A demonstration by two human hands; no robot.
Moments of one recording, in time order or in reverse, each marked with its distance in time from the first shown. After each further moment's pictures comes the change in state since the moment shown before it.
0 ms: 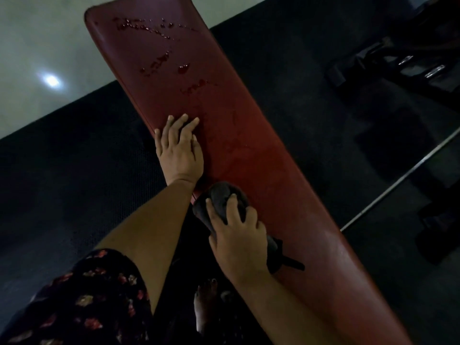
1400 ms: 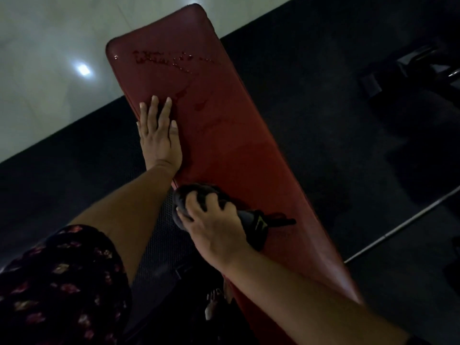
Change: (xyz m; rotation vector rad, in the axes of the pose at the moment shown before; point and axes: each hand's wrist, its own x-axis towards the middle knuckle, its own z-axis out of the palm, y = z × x) left_hand 0.117 -0.047 -0.013 0.026 -0.070 -0.107; right_hand 0.119 -0.021 -0.030 -0.085 0.023 -0.514
